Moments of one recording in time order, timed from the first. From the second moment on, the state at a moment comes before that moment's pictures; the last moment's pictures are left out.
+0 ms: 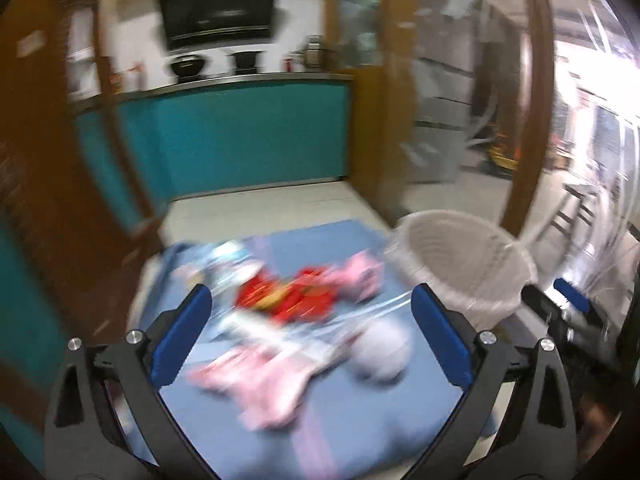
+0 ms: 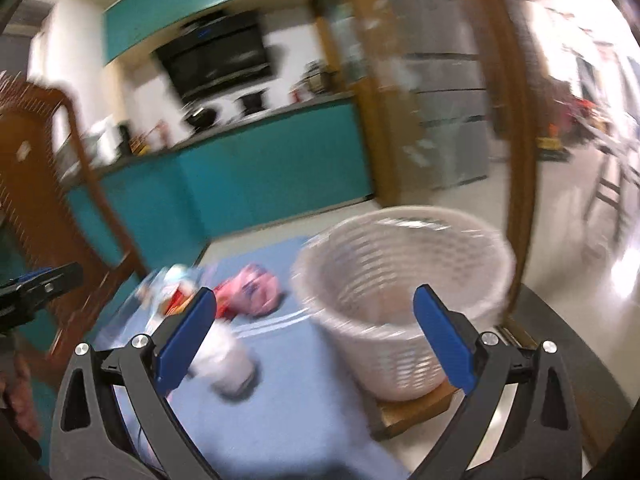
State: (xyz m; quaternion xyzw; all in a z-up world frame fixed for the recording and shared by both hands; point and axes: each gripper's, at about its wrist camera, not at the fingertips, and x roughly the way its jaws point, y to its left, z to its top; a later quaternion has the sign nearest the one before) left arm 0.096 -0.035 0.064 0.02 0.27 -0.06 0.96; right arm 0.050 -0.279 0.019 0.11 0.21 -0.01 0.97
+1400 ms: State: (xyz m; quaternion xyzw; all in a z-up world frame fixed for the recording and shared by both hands) left arm 0.072 0.018 -0.007 0.00 0.32 0.00 0.95; right arm 0.056 -0.211 0.005 0.02 0.25 0.03 0.97
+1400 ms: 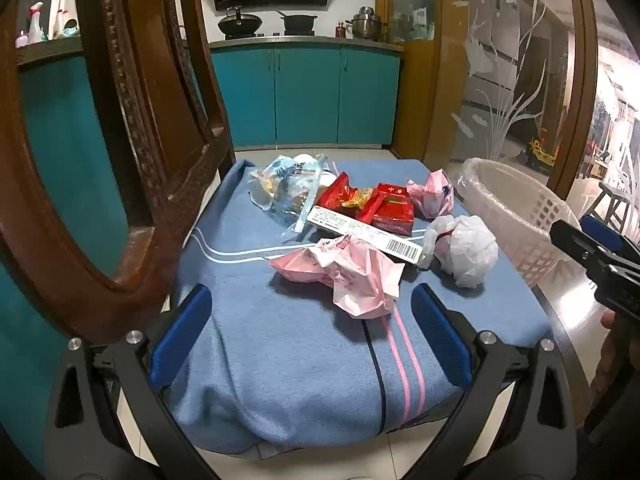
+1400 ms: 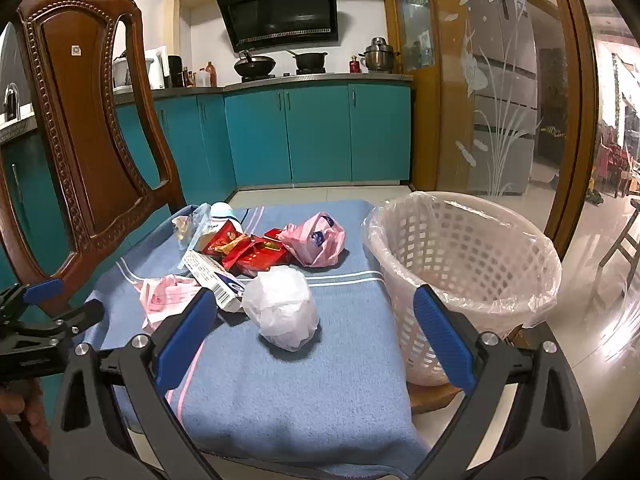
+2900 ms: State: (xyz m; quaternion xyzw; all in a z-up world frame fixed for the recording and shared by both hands) left arm 0.072 0.036 0.030 -0.03 0.26 0.00 0.97; right arm 0.059 -0.202 0.012 0.05 0.26 0.10 0.96
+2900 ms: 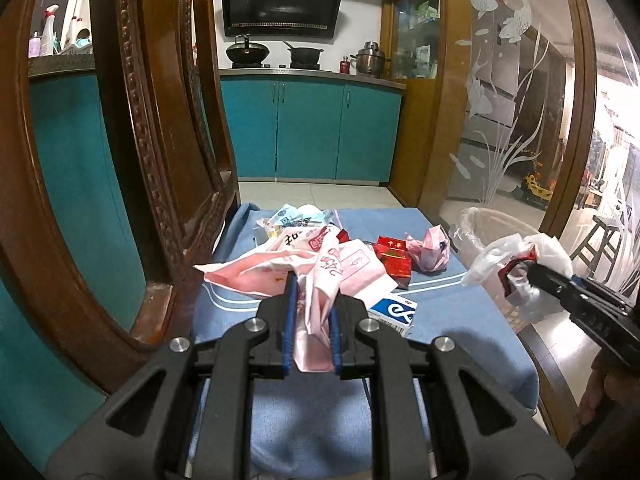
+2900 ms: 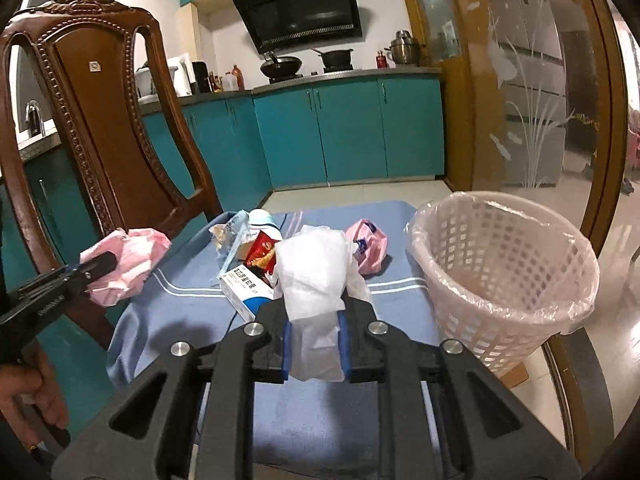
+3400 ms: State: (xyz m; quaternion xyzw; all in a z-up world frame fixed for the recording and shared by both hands) left arm 0.076 0.035 0.028 -0.02 0.27 0.00 0.96; right arm 0.066 -0.205 0.011 0.05 0.26 0.10 0.96
